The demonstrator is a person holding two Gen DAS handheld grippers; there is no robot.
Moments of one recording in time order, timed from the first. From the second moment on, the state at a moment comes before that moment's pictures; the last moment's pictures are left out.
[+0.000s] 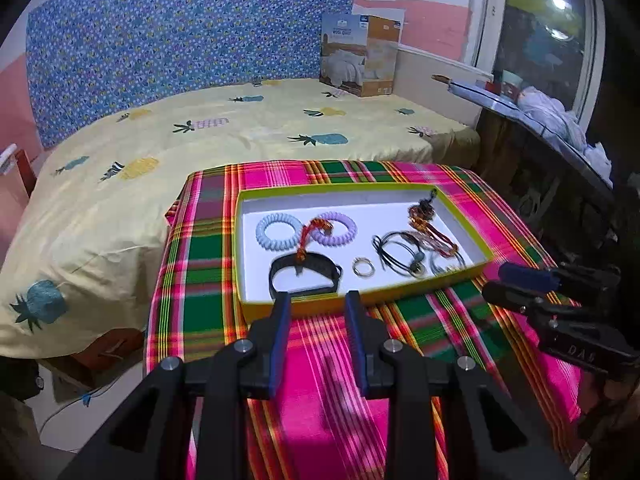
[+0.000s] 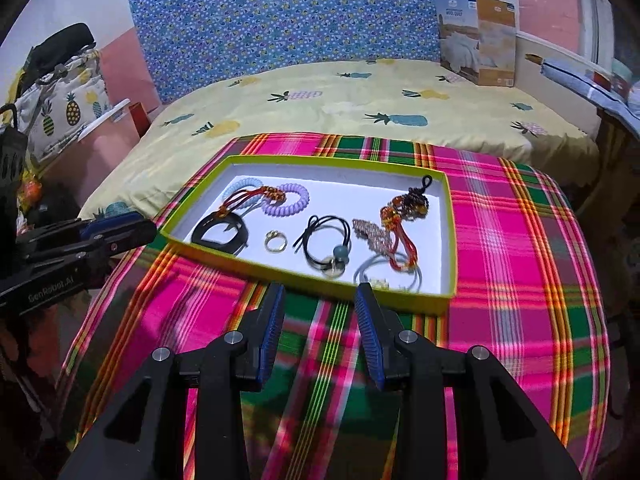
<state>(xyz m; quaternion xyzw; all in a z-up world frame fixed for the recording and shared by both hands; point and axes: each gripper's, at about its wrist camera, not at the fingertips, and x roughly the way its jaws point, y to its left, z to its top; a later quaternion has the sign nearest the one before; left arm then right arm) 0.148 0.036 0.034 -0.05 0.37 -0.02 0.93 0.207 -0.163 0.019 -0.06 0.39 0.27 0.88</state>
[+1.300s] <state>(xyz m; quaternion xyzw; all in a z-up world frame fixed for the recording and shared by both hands) 0.049 0.002 0.035 -0.05 0.36 0.03 0.93 0.103 -0.174 0.029 -0.08 0.36 0.27 0.89</state>
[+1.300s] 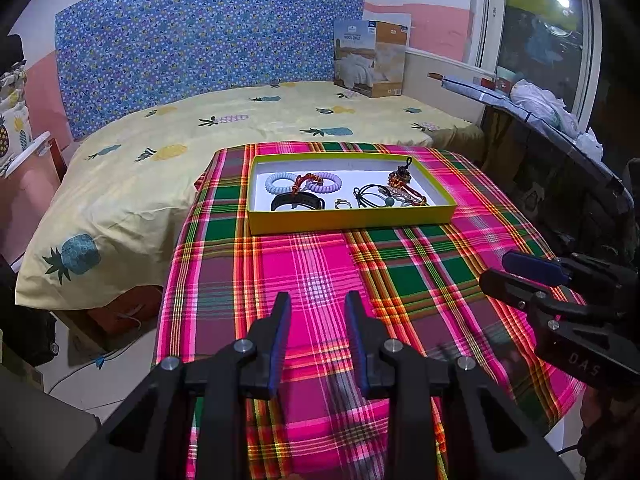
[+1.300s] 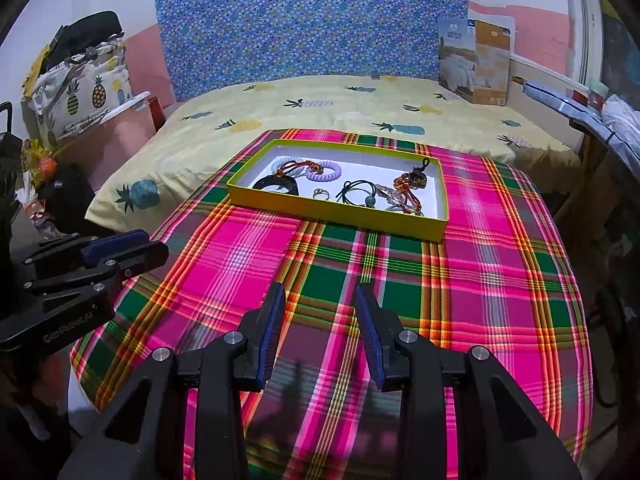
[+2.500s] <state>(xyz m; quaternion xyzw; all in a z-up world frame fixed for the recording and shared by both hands) 0.051 0.005 0.034 -0.05 0.37 0.03 0.93 0.102 -0.171 0.026 -0.08 0.36 0.27 0.89</state>
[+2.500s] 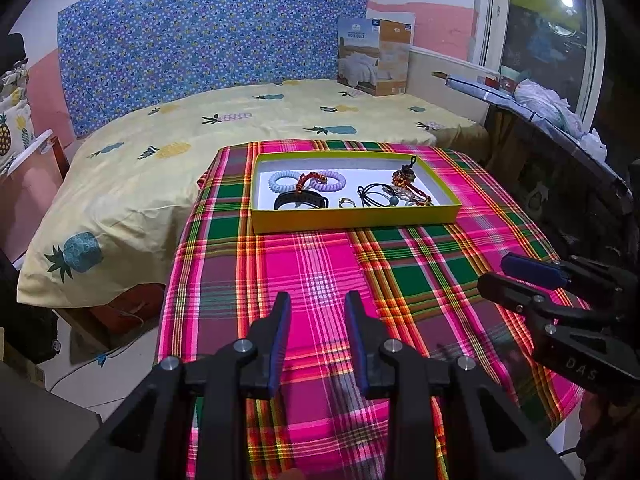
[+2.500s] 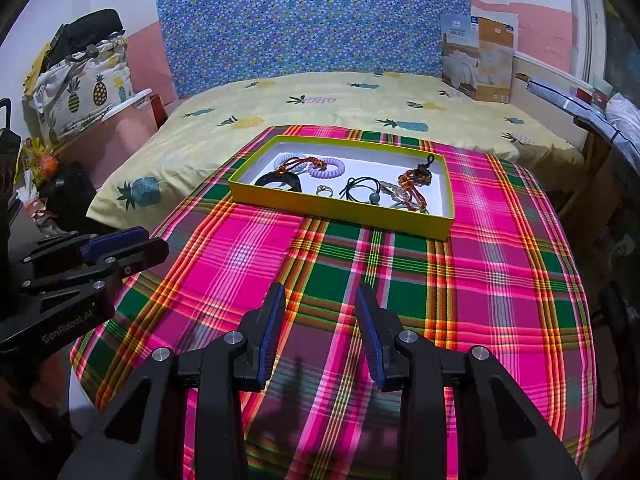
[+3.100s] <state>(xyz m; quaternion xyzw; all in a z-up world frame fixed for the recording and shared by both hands) 0.053 0.003 0.031 -0.05 0.37 0.04 0.93 0.103 -0.170 0.026 -0.08 0.36 0.27 0.89</state>
